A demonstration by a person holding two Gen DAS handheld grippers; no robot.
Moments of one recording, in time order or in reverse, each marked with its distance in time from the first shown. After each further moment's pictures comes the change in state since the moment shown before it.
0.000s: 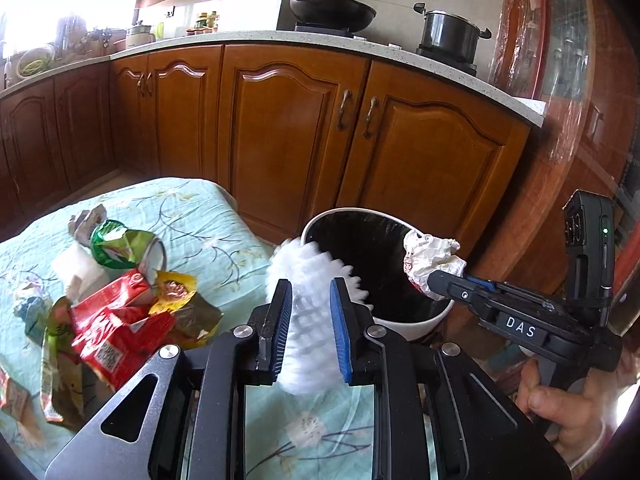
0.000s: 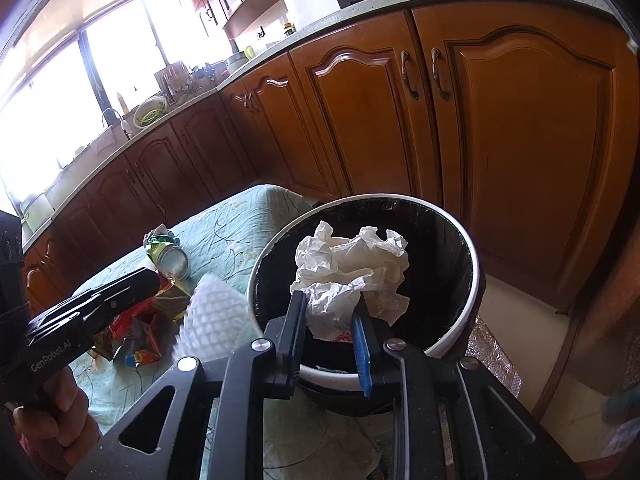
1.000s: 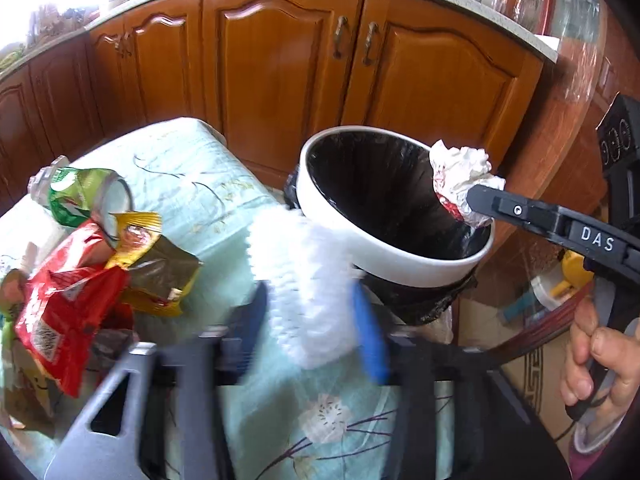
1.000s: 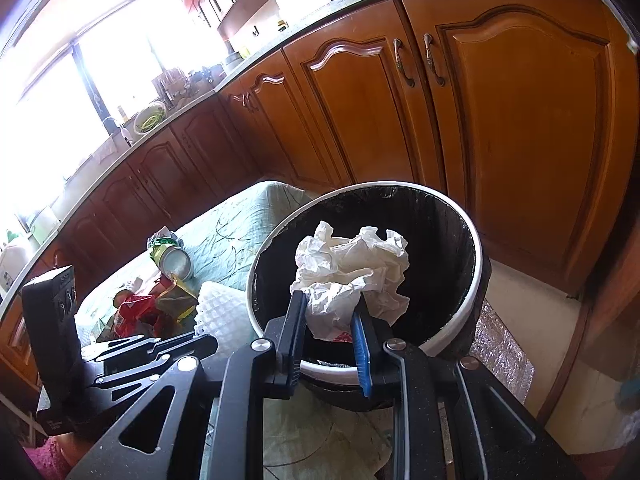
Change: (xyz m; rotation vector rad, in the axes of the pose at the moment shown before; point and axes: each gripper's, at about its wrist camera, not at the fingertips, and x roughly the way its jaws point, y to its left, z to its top) left arm 0.053 0.002 -0.035 0.062 0.213 0.008; right arm -0.001 -0.007 -0.010 0.050 0.005 0.046
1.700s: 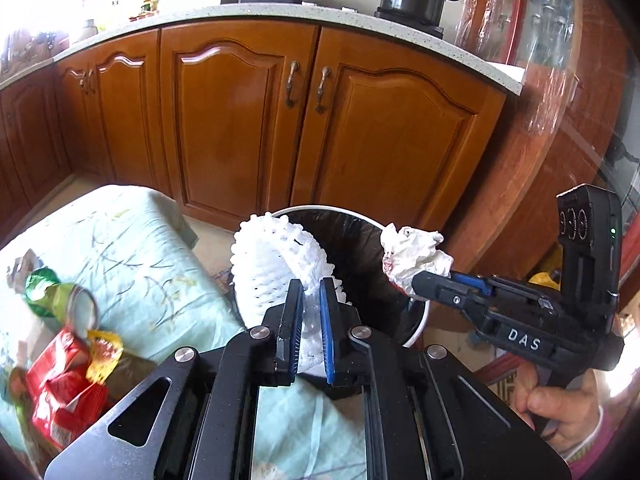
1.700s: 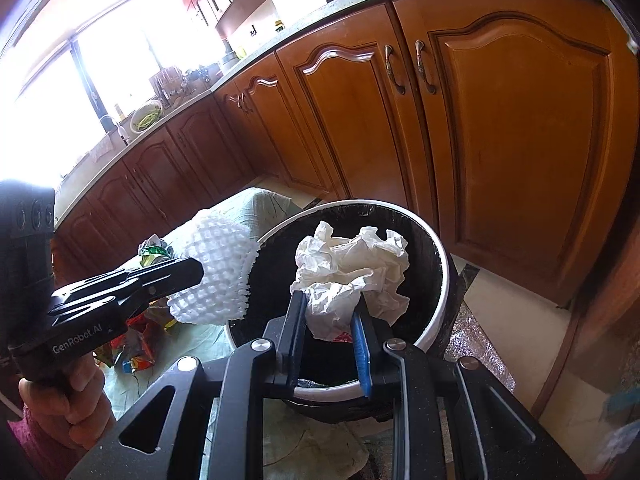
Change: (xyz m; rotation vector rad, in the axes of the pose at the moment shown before) left arm -0.020 -0.026 0.066 0.049 -0.093 -0.118; right arm 0.002 -0.020 0.022 -0.023 0.025 -0.019
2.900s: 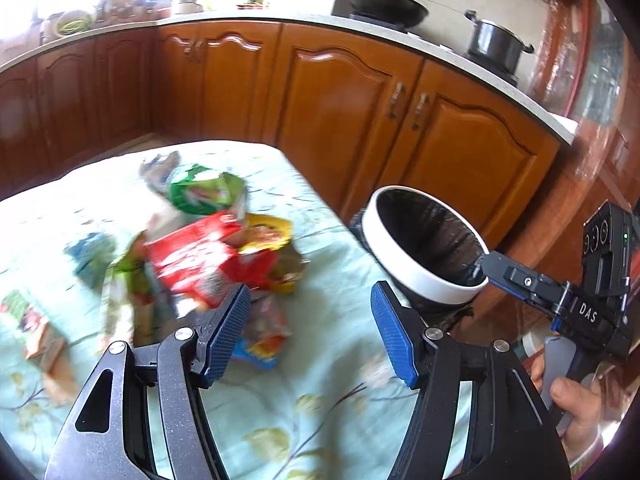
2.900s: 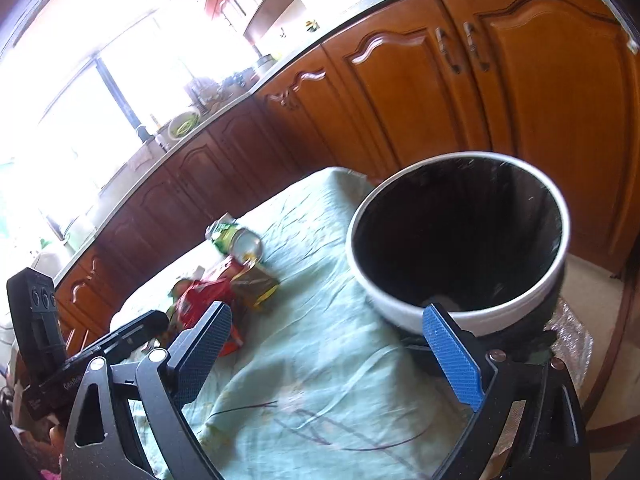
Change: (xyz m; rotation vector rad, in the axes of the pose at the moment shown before) left arm -0.102 0.081 -0.094 -0.240 -0.087 0.212; right arm 0.007 0.087 -0.052 0.044 -0.008 0.184
